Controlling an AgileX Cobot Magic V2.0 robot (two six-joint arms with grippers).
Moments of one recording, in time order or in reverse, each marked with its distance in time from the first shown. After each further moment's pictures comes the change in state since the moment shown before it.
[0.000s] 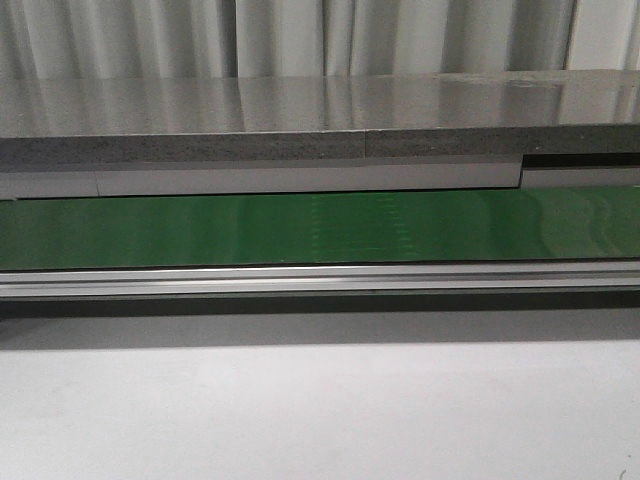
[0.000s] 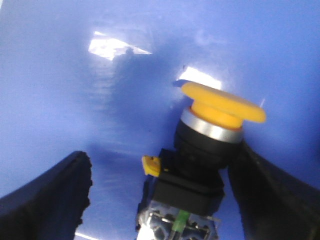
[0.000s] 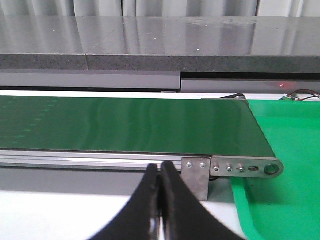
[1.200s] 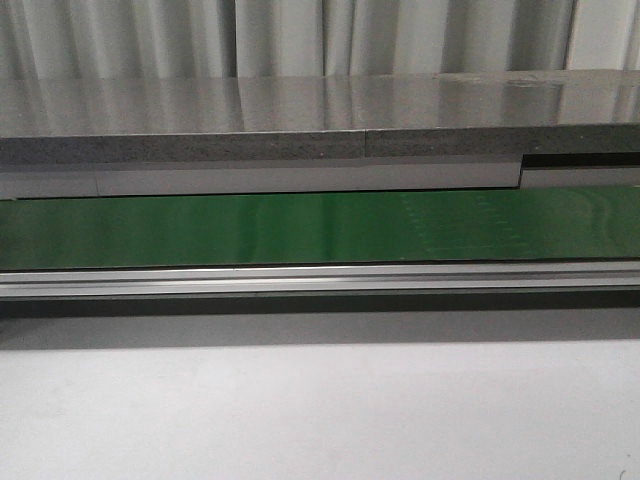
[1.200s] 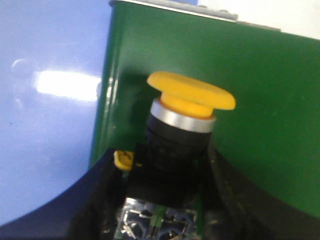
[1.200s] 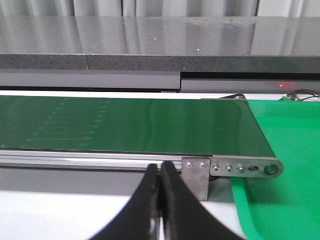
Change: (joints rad) left arm -0.218 -0.111 -0.221 -0.140 0.255 0.052; right arm 0.000 0.000 0.000 0.000 0.000 0.000
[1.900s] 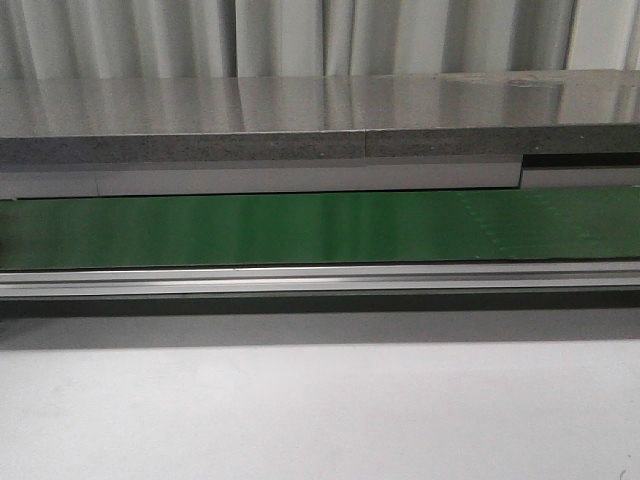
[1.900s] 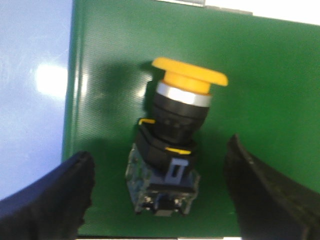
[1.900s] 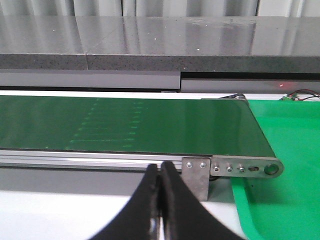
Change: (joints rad) left arm -0.036 0.000 0.000 -0.002 0.024 0.000; right arm 0.000 0.000 0.000 0.000 0.000 0.000
